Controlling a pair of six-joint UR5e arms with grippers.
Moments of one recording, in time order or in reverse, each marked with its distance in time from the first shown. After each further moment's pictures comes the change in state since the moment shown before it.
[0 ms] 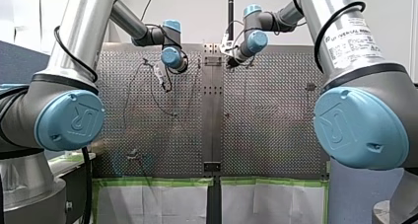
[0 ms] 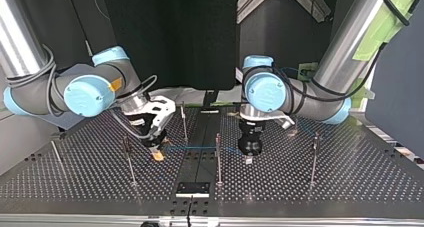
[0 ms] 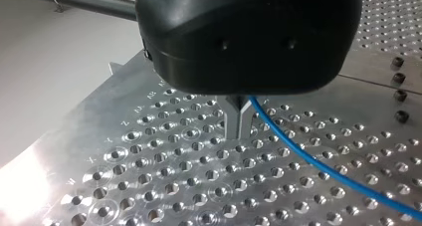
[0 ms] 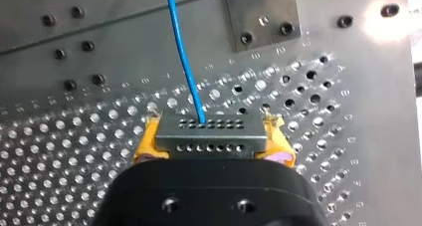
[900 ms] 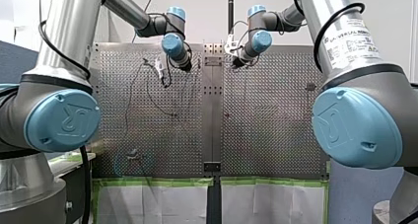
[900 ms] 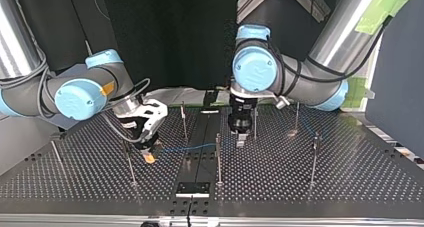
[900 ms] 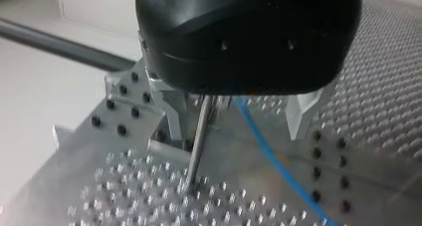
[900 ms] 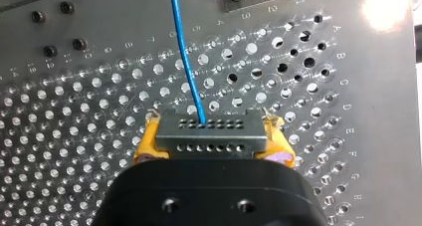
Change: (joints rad) left arm -0.093 0.102 -0.047 -0.220 -0.033 0.067; right arm -0.031 0.000 -0.003 0.006 0.005 -0.010
